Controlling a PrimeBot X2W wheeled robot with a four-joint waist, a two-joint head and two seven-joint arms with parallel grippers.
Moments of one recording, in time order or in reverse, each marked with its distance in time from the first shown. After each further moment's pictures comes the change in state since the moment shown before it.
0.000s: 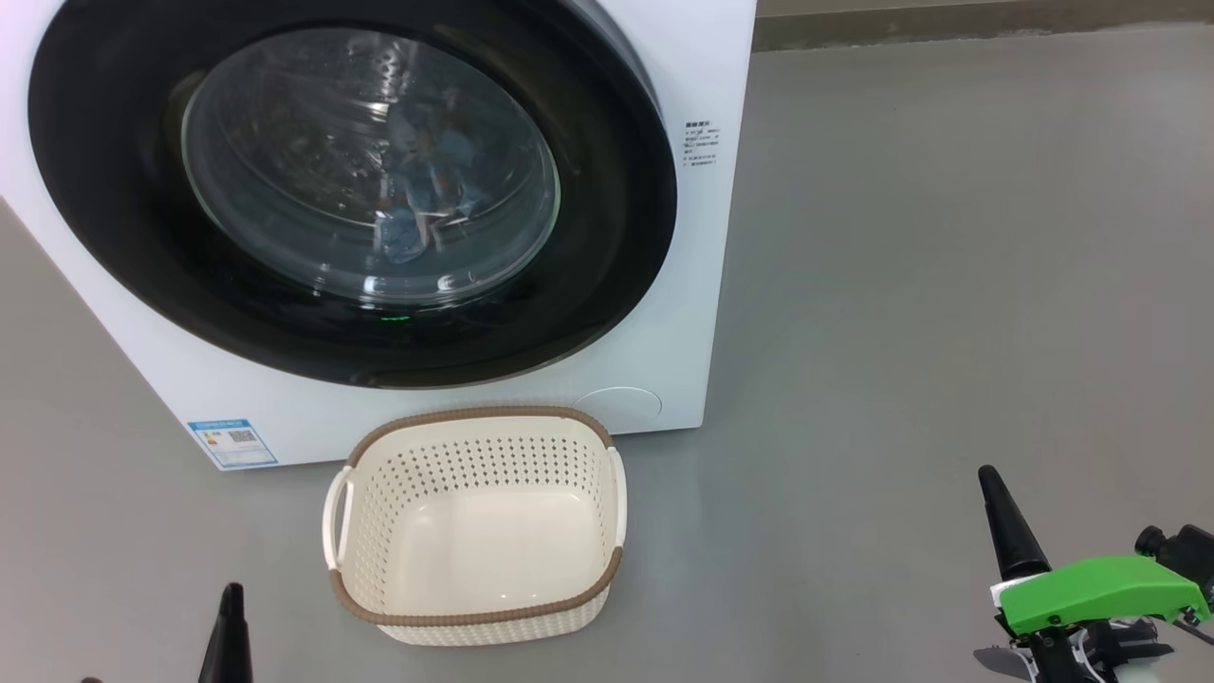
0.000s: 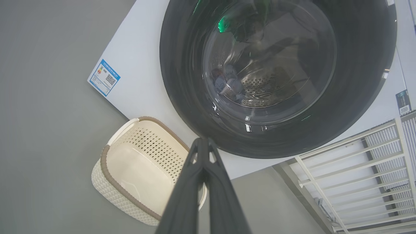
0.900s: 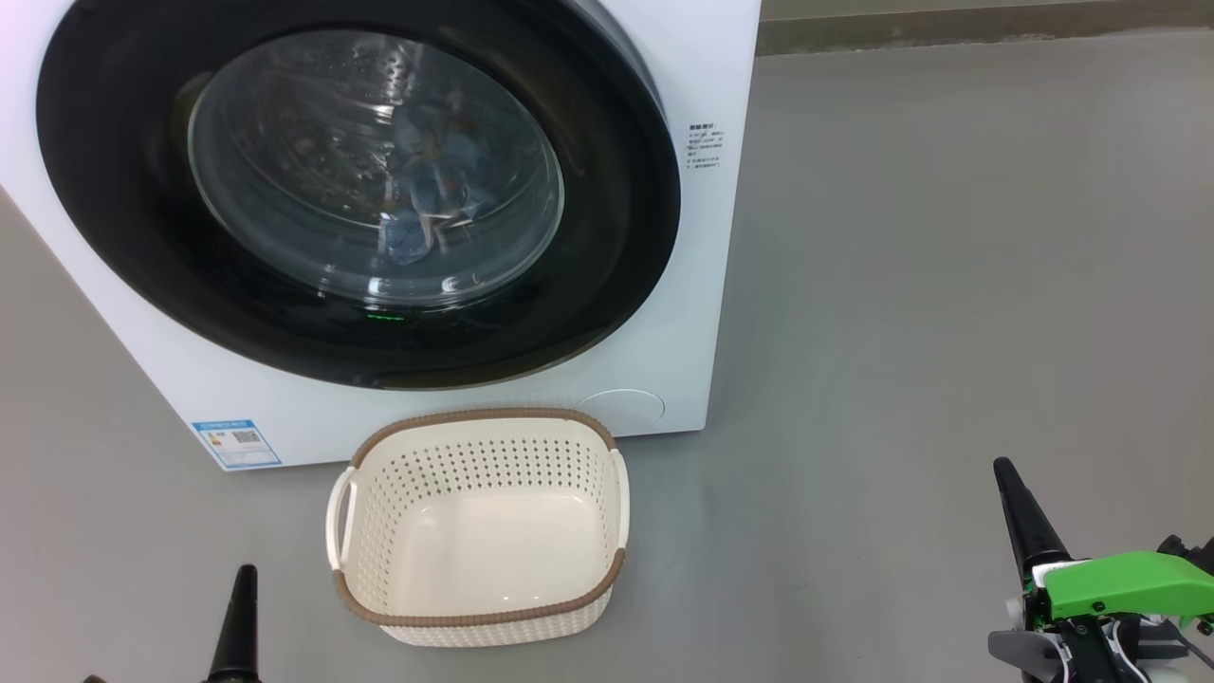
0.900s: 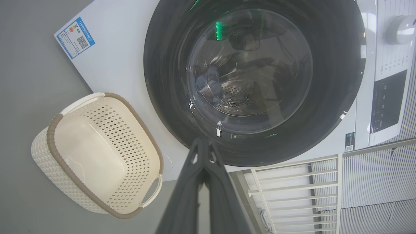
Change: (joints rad) left arm -0.010 -0.015 0.000 -0.040 -0.284 0.000 0.078; right arm 0.000 0.018 -0.061 -0.026 0.243 0.000 0.072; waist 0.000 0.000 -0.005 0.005
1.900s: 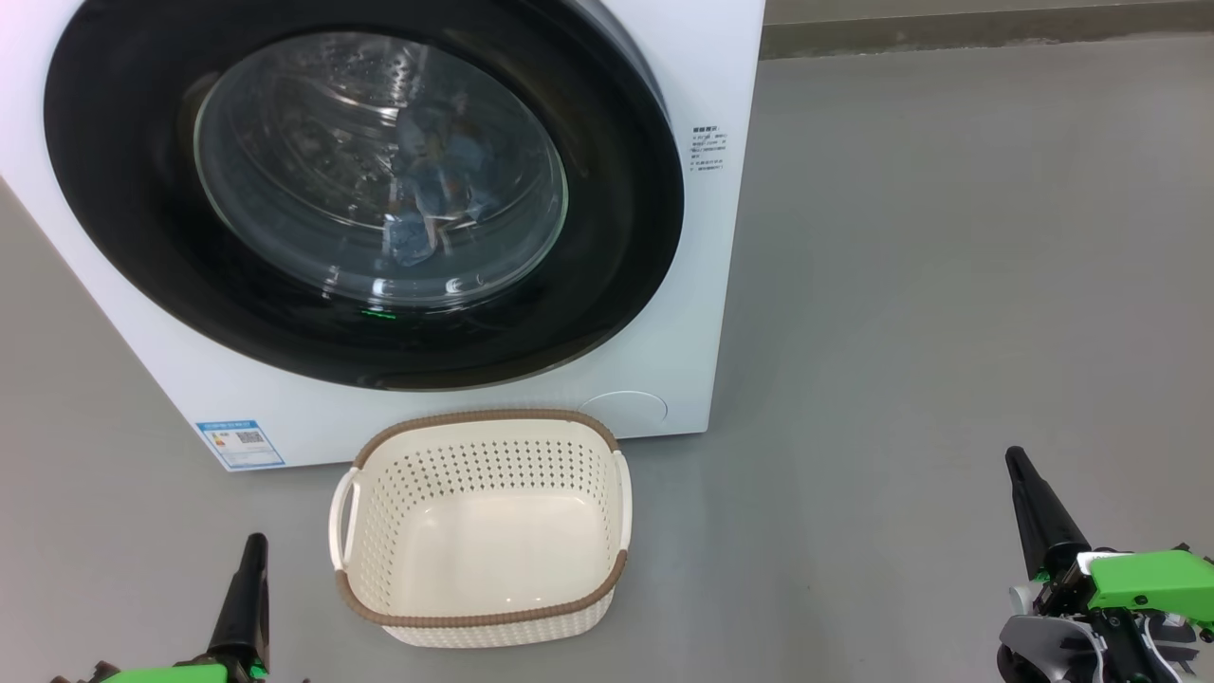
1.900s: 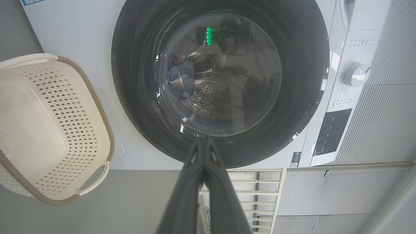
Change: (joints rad) left arm -0.024 -0.011 0.000 -0.045 -0.298 0.000 0.071; right arm 0.000 0.021 -0.061 -0.030 0.258 -0.002 0.079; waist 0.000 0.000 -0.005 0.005
